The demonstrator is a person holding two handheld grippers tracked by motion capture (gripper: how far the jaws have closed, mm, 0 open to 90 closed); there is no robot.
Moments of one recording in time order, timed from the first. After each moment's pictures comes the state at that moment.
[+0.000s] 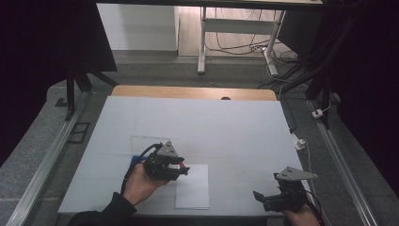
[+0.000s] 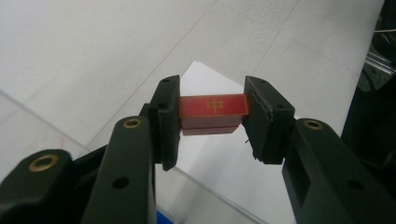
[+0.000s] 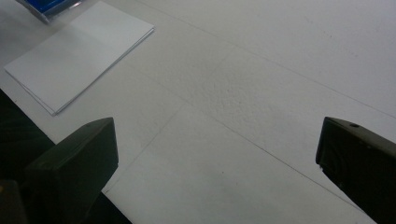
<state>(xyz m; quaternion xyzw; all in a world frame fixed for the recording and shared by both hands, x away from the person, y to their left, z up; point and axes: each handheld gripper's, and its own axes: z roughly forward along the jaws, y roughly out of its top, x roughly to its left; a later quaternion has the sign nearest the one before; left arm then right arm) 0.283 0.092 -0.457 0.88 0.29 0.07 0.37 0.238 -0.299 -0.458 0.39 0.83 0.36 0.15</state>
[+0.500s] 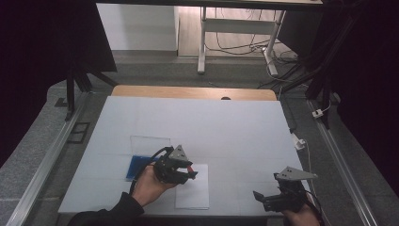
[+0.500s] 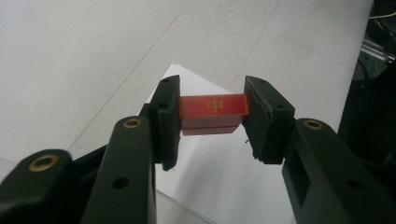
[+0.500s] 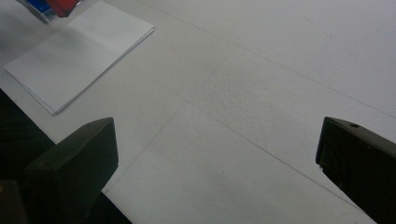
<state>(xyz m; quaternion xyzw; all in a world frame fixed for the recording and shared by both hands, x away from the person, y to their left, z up) 0.283 0.068 -0.467 0.89 0.26 0.06 0.36 0.238 -0.299 -0.458 0.39 0.83 0.36 0.15</state>
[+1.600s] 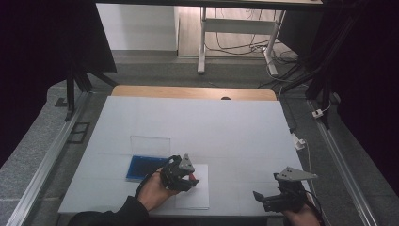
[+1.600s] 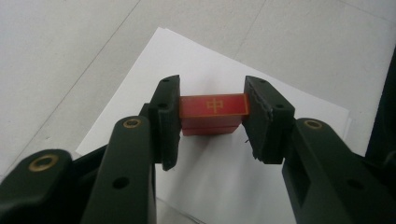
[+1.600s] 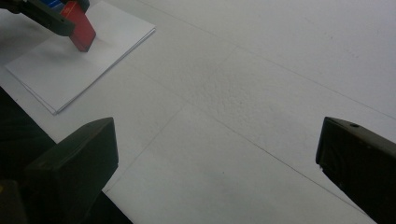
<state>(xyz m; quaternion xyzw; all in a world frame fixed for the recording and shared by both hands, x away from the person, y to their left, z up) 0.279 0.053 -0.497 0.91 0.25 0.07 0.31 0.238 -0.299 -0.458 0.39 0.83 0.36 0.16</state>
